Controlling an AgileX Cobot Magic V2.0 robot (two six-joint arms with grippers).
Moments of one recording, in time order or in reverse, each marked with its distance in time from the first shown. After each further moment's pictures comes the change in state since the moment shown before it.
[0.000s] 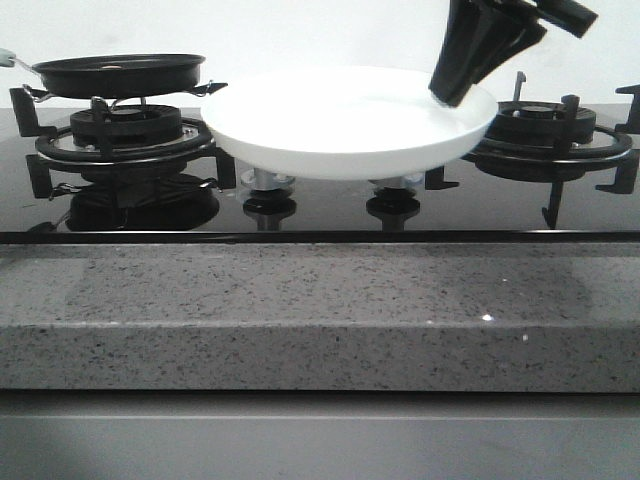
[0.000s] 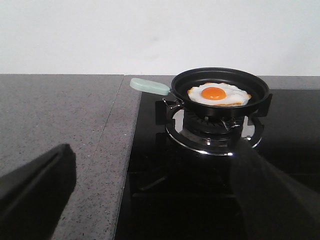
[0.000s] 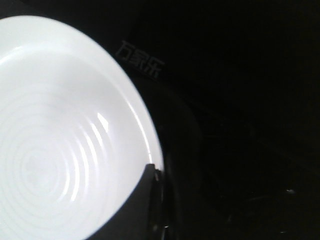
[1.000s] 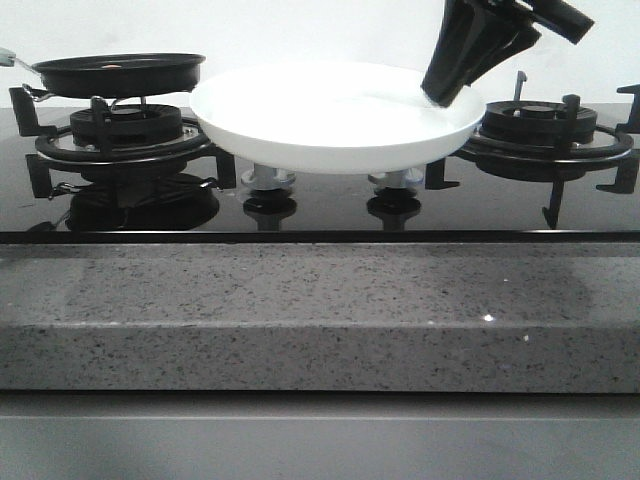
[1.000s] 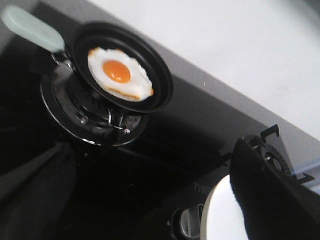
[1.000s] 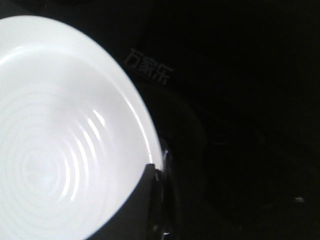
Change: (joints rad) left arm 0.005 0.565 -0.469 -0.642 0.293 -0.002; right arm 0.000 -0.004 0.012 0.038 -0.030 -0.006
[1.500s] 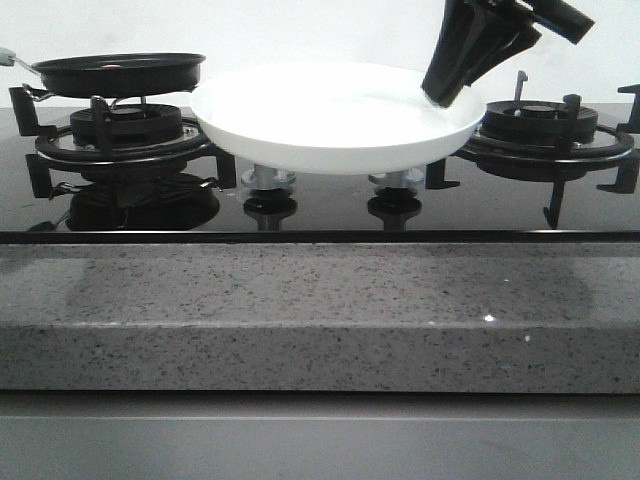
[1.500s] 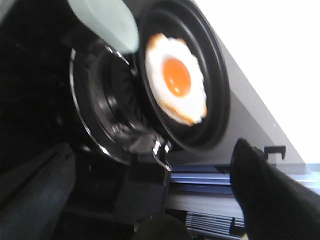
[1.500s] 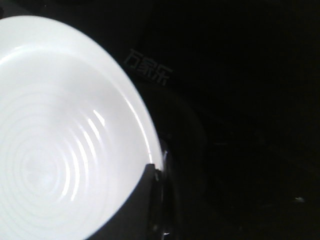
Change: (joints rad) left arm 0.304 0.481 -0.204 -0.420 0.297 0.298; right arm 0.000 0.000 0.000 0.000 0.000 -0.001
